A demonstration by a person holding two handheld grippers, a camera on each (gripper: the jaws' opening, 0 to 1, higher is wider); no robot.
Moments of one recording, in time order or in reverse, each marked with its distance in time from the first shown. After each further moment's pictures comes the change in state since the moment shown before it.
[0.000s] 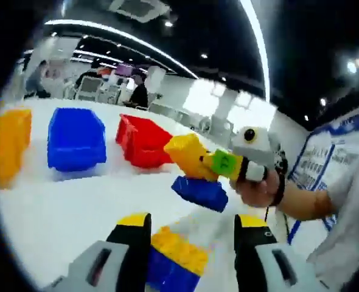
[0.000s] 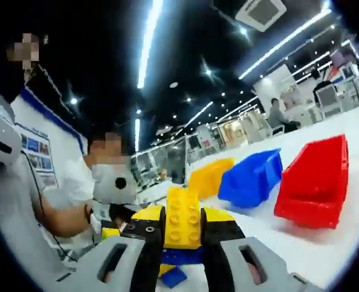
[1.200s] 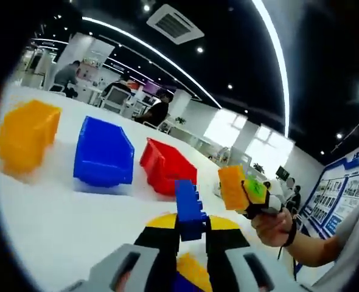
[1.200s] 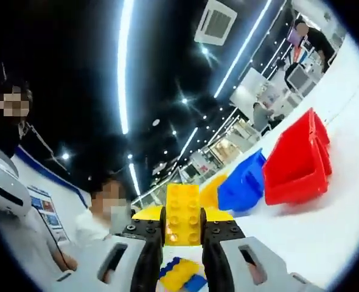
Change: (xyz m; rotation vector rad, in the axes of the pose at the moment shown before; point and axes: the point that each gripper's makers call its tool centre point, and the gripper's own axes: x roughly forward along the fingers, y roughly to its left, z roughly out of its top) left arm -0.016 0.034 0.044 0.011 -0.165 0.116; right arm -0.041 -0.020 0.011 0.365 -0.200 -0.024
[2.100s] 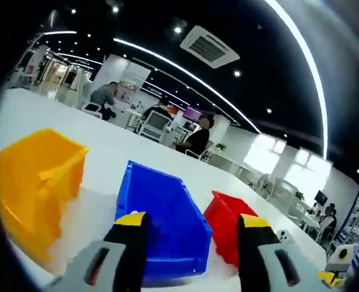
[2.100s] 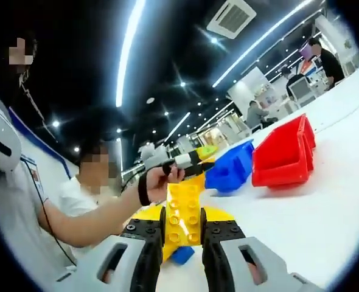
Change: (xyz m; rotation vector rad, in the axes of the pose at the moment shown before) left arm 0.070 0.117 0.087 0.001 -0.143 0.263; right arm -0.025 0.000 -0.030 -0.123 0.108 -0.083
